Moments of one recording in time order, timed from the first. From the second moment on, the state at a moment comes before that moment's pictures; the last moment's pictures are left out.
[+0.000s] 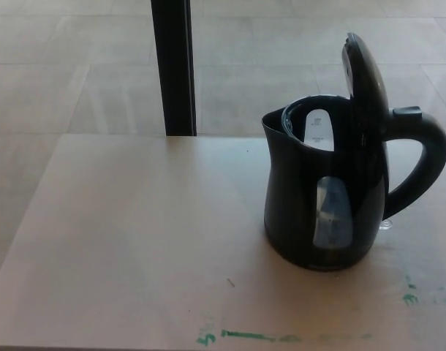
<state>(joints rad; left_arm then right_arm) 0.06 0.55 0.57 1.20 -0.28 -0.03 -0.38 -0.64 -0.77 -0.12 0.21 0.19 0.16 0.28</state>
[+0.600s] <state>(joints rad) 0.06 0.56 0.56 1.21 -0.30 -0.04 -0.38 -0.85 -0.69 0.16 0.36 0.03 0.16 0.37</state>
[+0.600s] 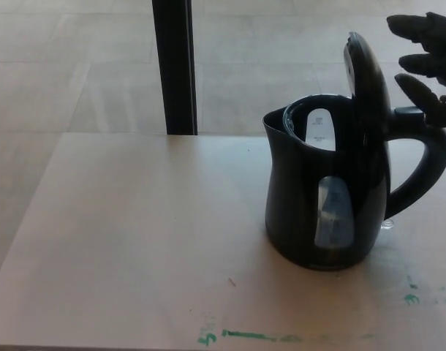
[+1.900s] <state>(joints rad) 0.06 0.57 0.54 1.22 -0.30 -0.05 -0.40 -0.99 -0.61 0.55 0.46 -0.42 0.01 0.42</state>
